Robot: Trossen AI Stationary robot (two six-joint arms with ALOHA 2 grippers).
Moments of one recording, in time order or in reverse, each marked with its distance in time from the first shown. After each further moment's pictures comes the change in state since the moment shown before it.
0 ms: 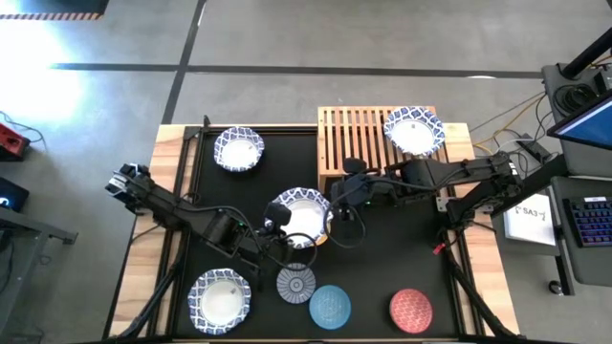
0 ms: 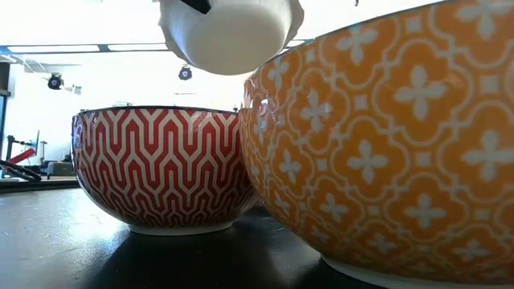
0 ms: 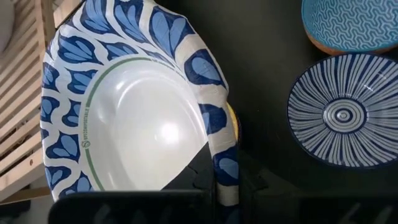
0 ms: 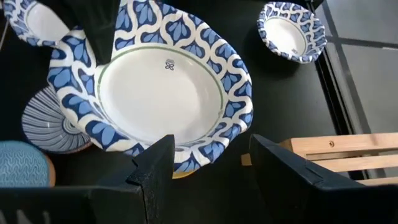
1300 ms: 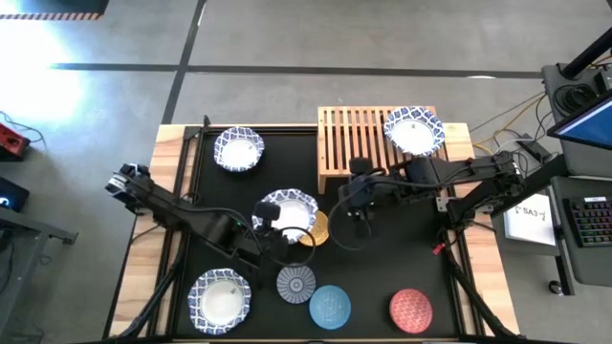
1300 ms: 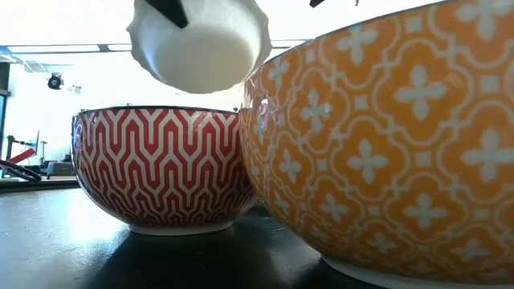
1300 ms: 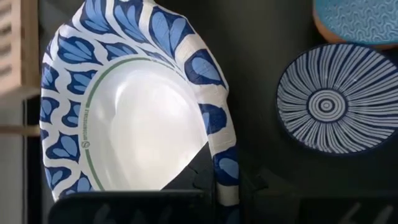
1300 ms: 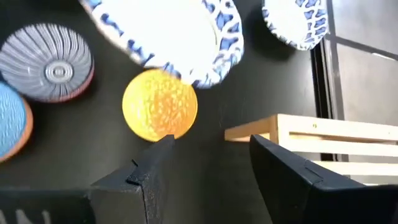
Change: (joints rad) left arm -0.004 0.000 0.014 -0.139 0.027 -0.268; right arm 0.000 -0.020 0.000 -0.122 0.008 -0.125
